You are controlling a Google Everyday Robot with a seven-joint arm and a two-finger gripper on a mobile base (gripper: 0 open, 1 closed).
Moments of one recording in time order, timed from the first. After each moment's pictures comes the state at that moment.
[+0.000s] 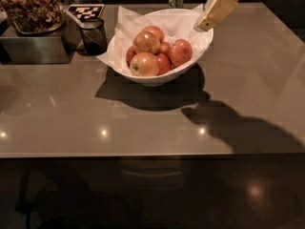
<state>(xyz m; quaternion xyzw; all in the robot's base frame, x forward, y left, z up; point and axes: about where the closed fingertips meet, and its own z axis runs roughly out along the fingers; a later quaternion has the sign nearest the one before) 0.604 -0.124 1.046 -0.67 0.67 0.03 0.33</state>
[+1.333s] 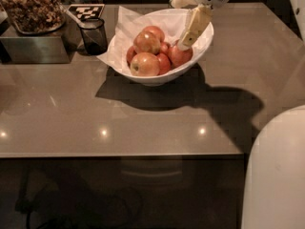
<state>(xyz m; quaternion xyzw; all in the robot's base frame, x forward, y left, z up) 0.649 -0.083 0.989 -0.70 0.64 0.11 0.30</state>
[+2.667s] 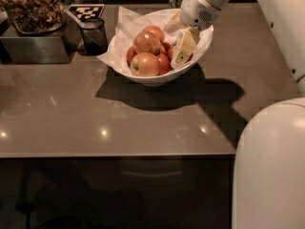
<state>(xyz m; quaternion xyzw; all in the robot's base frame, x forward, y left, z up) 0.646 -0.067 0.929 -0.70 0.66 0.16 0.23</state>
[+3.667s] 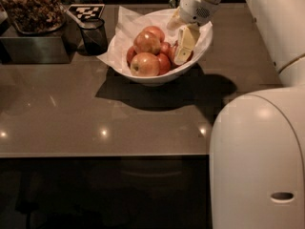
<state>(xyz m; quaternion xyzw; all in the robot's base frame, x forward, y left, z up) 0.672 -0.077 0.922 -0.72 0.66 0.11 0.20</state>
